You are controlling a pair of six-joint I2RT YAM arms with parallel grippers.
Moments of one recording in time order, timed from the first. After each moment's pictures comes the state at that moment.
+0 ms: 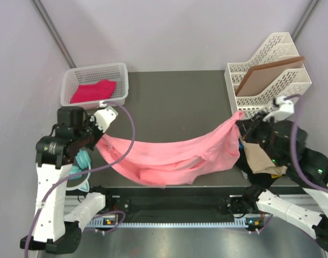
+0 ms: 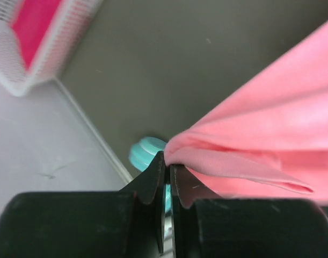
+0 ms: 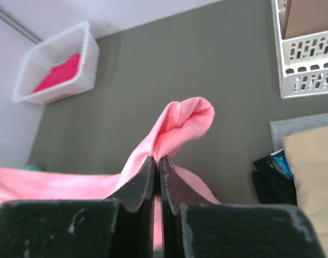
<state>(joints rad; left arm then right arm) -0.13 0.91 1.46 -1.30 0.09 0.63 0.77 0.67 1.26 -0.86 0.48 0.59</state>
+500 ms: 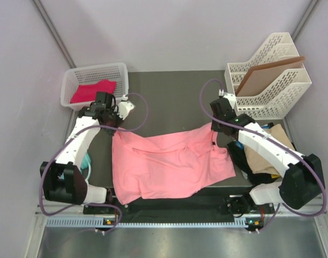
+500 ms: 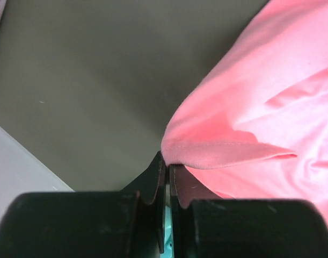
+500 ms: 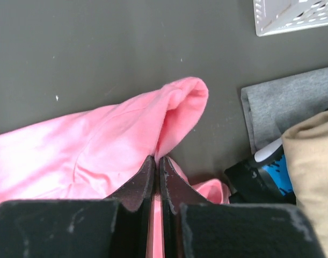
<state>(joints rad) -0.13 1.37 1.17 -0.90 0.09 0.61 0.52 1.32 1.03 -0.58 0.40 0.53</state>
